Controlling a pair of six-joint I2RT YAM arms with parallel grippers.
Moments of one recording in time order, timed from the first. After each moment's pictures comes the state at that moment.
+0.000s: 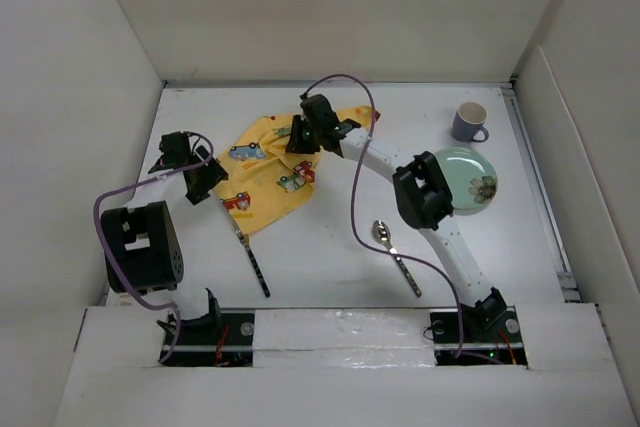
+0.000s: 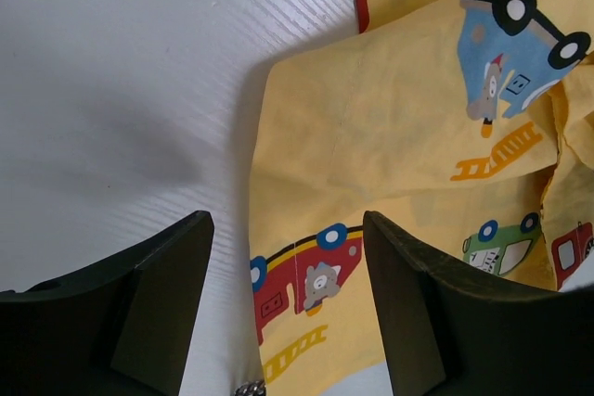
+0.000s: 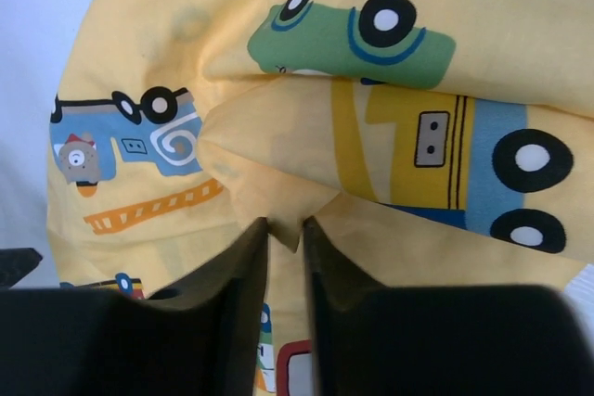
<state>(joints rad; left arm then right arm) 0.16 1.54 0.90 -0.32 0.10 -0.58 0.67 2.51 2.17 -0.34 -0.14 0.61</state>
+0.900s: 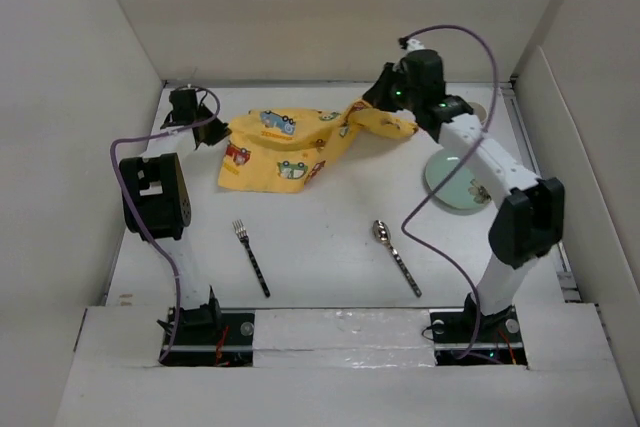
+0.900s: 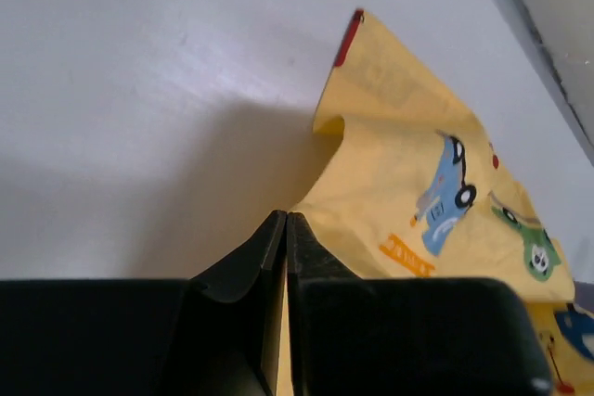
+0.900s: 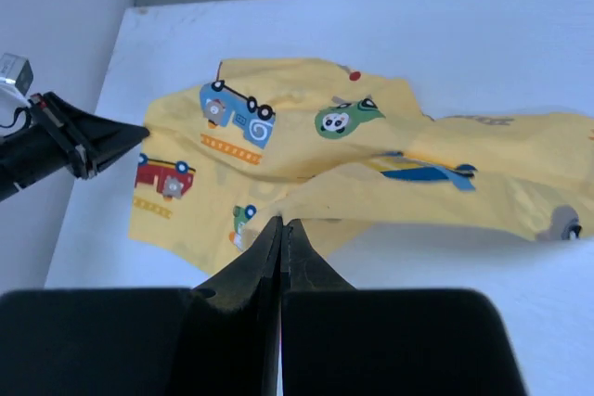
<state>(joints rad) 0.11 1.93 1.33 -0.17 0.21 -0.70 0.41 1.82 1.67 -0.25 -0.16 0.49</state>
